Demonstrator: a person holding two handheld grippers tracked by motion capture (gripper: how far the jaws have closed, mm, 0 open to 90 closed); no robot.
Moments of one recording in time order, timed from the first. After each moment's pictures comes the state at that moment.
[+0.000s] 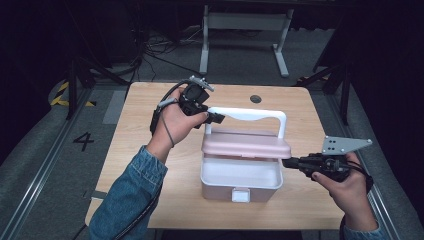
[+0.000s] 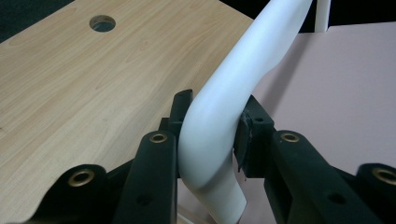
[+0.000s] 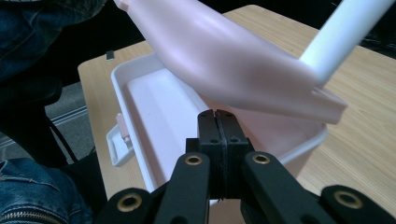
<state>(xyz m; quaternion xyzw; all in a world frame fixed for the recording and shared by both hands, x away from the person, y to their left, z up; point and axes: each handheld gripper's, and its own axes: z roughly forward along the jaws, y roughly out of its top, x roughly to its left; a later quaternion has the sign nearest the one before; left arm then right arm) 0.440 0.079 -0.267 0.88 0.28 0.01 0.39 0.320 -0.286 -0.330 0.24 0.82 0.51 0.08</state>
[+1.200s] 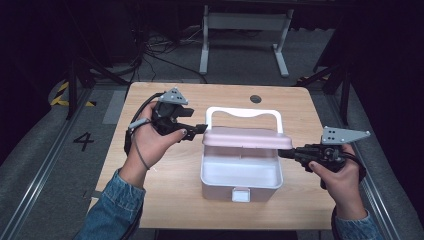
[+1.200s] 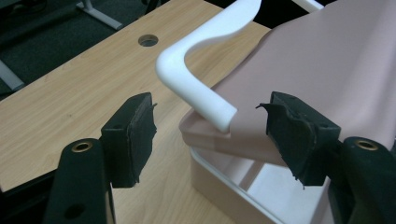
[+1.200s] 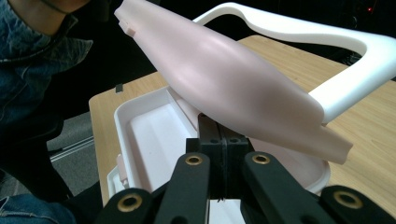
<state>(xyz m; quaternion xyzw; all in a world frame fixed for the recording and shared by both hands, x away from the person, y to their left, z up) 0.385 0.132 -0.268 0.85 0.30 0.11 0.43 0.339 -0.282 -0.325 0.24 0.79 0.56 0.07</state>
